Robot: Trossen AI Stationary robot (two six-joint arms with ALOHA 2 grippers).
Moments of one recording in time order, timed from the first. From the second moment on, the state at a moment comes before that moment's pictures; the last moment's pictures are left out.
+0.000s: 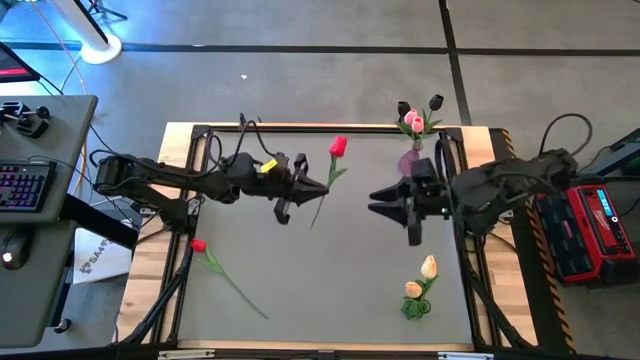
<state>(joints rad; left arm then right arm) 0.05 1.41 0.85 0.82 0.21 -0.35 0.43 1.28 1.64 -0.65 0.47 0.61</state>
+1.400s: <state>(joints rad) -0.15 1.41 0.87 0.77 0.26 -0.12 0.53 1.53 1.64 -0.24 0.79 0.52</state>
